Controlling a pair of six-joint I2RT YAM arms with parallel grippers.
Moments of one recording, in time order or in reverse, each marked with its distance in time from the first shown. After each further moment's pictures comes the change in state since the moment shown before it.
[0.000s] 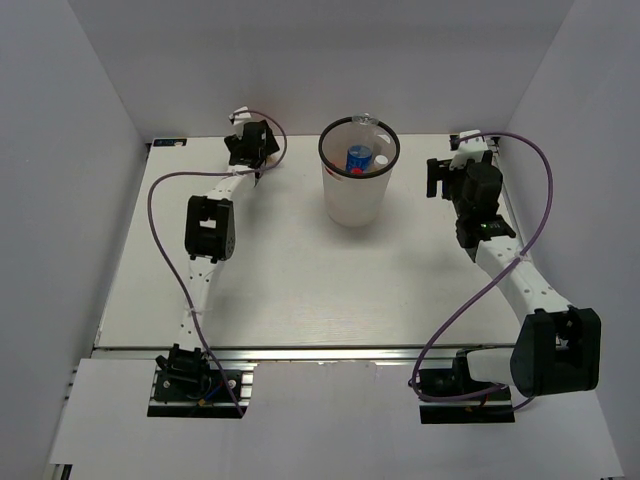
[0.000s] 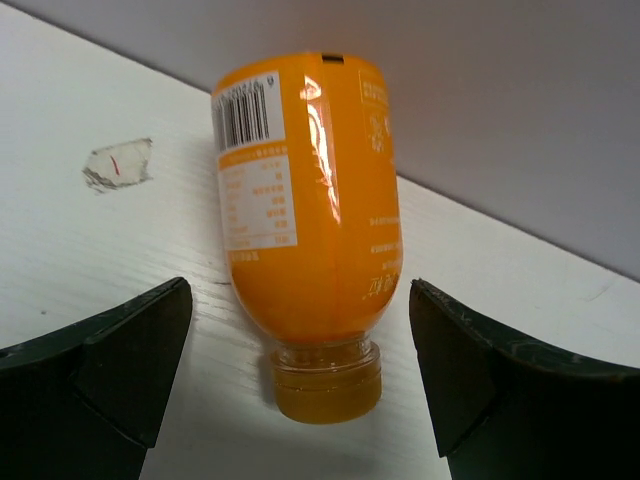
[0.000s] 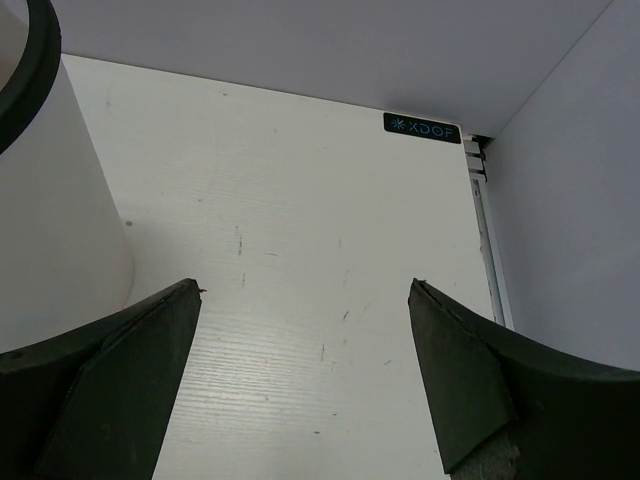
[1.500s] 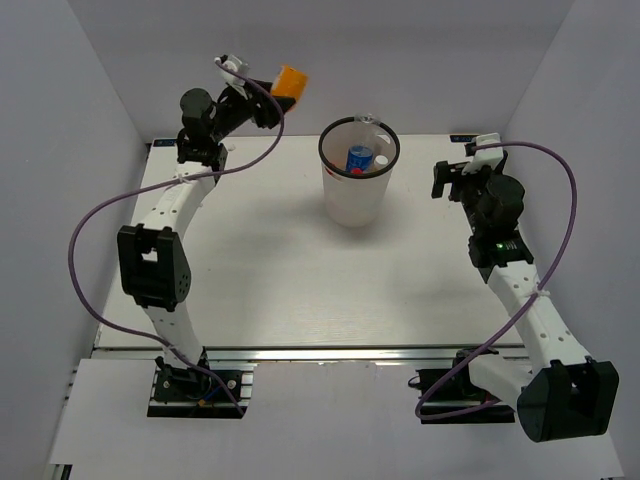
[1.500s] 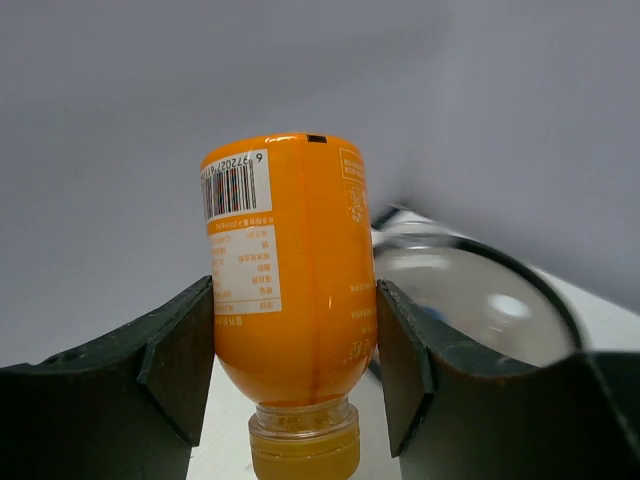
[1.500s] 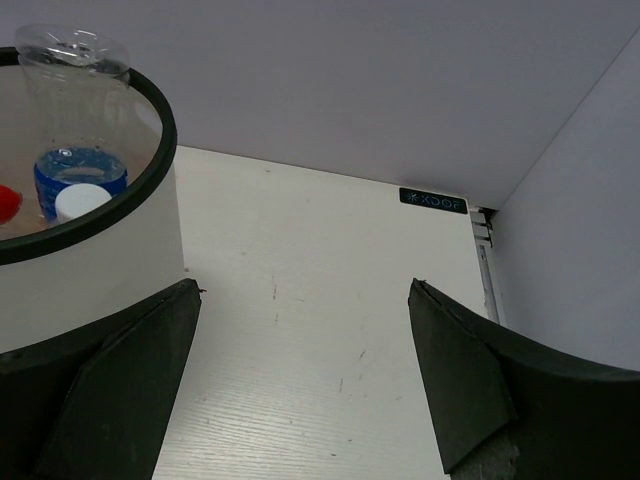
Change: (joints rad) left arm 0.034 -0.827 -0.648 0.476 0.987 0.206; right arm 0.000 -0.215 -0.043 -0.006 -0.091 0.023
